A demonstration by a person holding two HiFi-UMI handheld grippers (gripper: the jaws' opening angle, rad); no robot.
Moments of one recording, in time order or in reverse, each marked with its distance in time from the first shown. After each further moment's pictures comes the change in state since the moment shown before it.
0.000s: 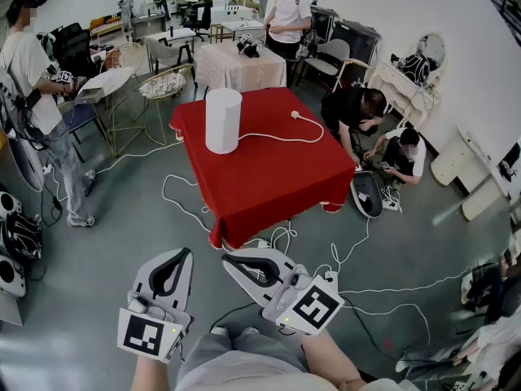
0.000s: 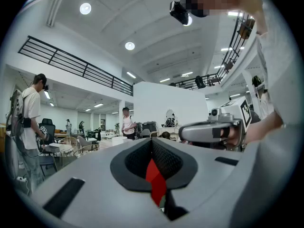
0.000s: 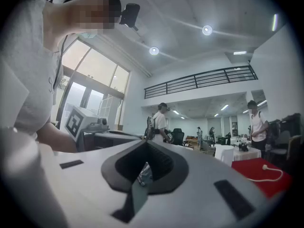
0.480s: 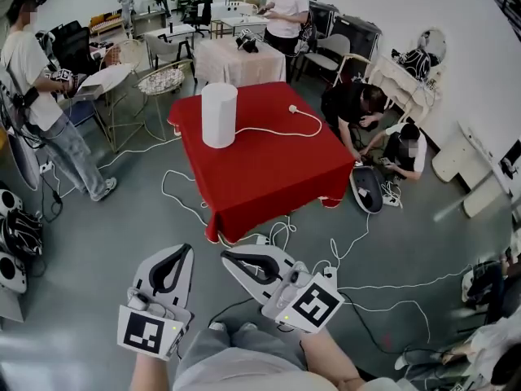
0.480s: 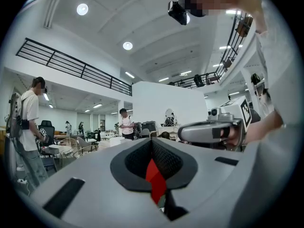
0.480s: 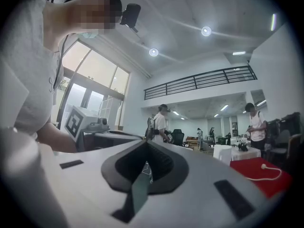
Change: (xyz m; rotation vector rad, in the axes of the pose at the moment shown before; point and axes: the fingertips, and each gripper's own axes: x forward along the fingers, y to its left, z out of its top) left arm 0.006 -0.024 0.001 0.016 0.006 -0.007; right arm -0.021 -0.001 -0.001 0.001 -0.011 0.000
